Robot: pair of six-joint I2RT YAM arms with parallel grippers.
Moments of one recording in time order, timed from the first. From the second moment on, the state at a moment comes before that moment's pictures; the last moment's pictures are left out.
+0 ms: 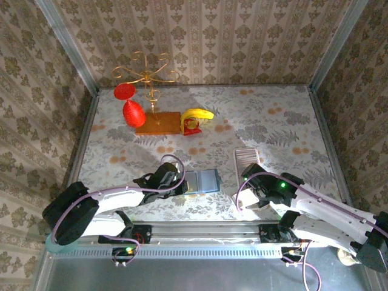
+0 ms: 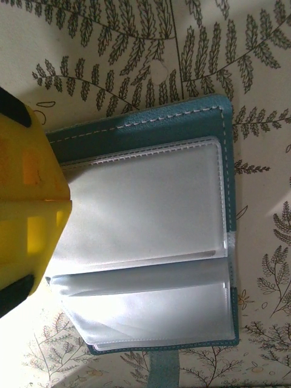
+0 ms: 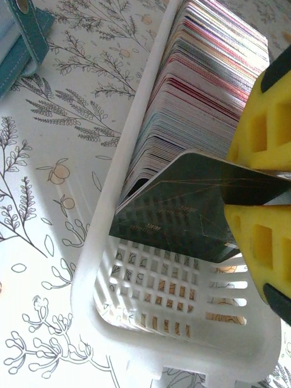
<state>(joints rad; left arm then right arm) -0.89 1.26 0.37 0.04 0.13 -0.88 0.82 0.88 0.63 -0.94 0.20 -1.21</state>
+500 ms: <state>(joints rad) -0.89 1.26 0.37 0.04 0.12 -0.88 0.82 0.82 0.72 -1.10 0.15 -1.10</state>
